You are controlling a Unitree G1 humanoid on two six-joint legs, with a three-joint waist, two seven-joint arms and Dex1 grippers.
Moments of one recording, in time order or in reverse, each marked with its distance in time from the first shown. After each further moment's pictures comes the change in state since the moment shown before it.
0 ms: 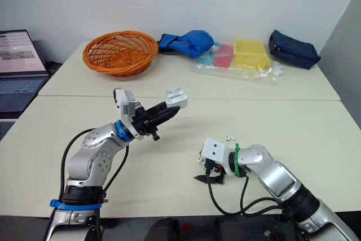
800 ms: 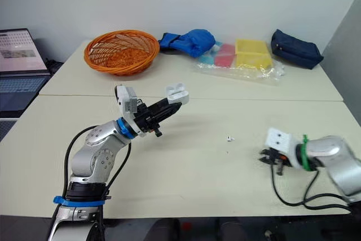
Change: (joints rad) left arm -0.031 -0.023 -0.007 0.029 0.001 -0.028 -0.001; right arm 0.243 -0.535 -0.419 0.003 0.036 -0.074 0.250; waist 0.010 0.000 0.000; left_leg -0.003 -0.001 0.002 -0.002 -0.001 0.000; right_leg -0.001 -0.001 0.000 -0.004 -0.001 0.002
